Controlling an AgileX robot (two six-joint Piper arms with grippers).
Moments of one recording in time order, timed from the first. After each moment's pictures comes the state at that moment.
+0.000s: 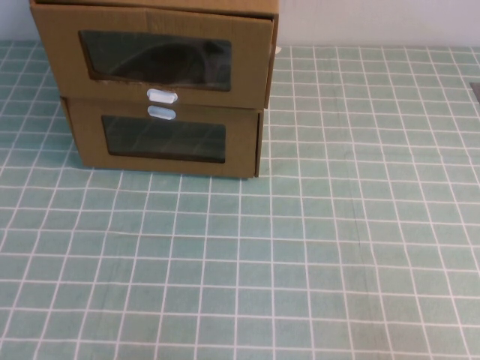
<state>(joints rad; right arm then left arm) 0.53 0.17 -0.23 -0.66 0.43 0.66 -0.18 -0.01 0.03 -0.02 0.39 0.11</state>
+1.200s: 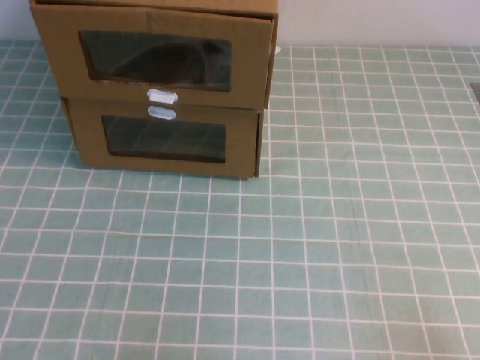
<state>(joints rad) 0.01 -0.01 0.03 0.12 0.31 -0.20 -0.18 -0.01 0.03 -0.02 0.39 0.11</state>
